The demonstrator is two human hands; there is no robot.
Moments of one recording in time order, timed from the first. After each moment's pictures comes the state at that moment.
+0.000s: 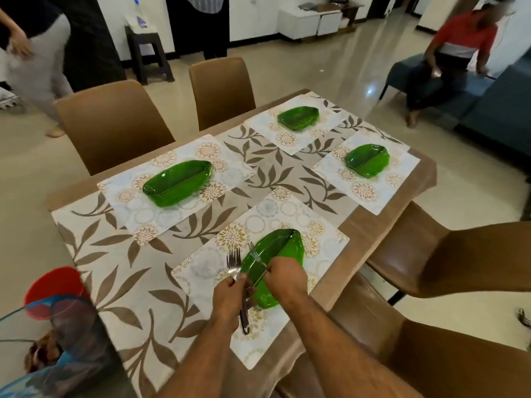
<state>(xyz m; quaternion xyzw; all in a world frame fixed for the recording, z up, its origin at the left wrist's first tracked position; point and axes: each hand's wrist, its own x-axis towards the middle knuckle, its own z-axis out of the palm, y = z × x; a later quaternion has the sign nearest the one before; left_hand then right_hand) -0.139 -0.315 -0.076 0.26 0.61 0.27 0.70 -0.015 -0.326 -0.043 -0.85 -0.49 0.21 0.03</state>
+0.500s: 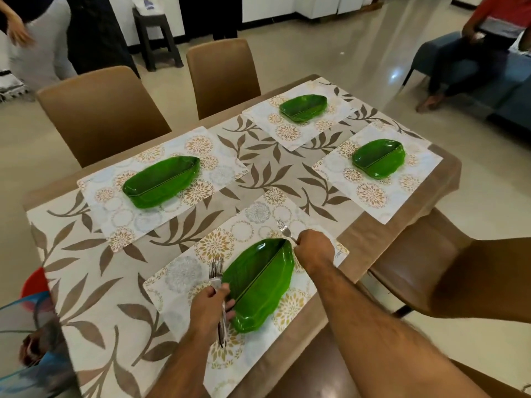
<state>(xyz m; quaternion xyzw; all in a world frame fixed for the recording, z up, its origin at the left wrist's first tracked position) -0.106 -0.290 -0.115 0.23 0.65 0.27 0.67 0.136 -0.252 -0.083 -0.87 -0.46 0.17 0.01</state>
